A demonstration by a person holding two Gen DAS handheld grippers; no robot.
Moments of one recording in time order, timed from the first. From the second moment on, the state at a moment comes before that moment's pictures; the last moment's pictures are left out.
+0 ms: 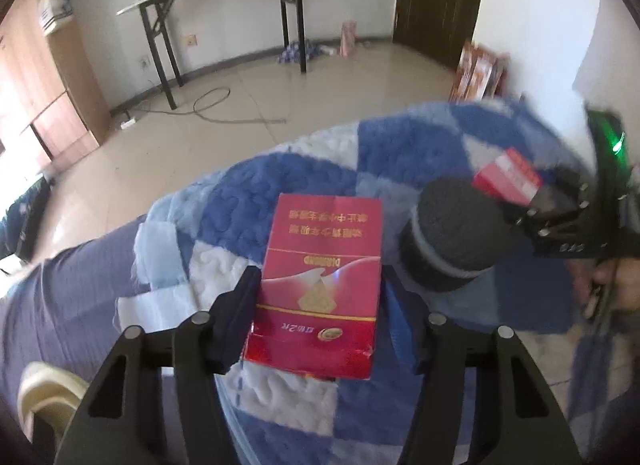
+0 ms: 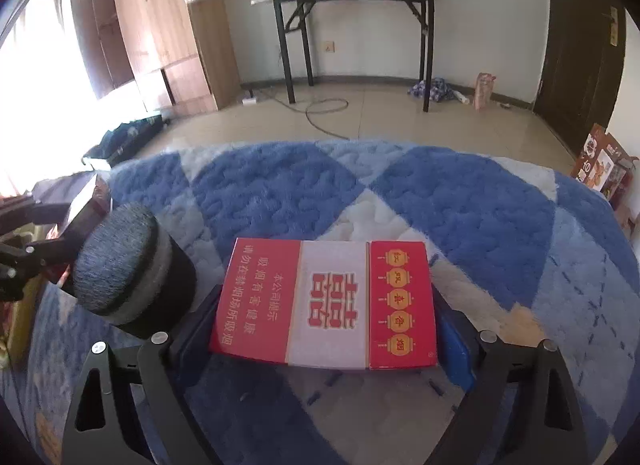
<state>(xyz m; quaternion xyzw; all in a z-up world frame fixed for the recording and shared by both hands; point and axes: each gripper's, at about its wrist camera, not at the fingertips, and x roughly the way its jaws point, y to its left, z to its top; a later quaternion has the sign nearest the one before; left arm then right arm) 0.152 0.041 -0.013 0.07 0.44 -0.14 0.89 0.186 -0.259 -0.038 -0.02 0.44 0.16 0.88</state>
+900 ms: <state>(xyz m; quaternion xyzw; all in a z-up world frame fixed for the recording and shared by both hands) -0.057 0.314 -0.009 -0.13 0.40 0.17 0.89 0.009 0.092 0.008 -0.25 0.36 0.56 0.71</state>
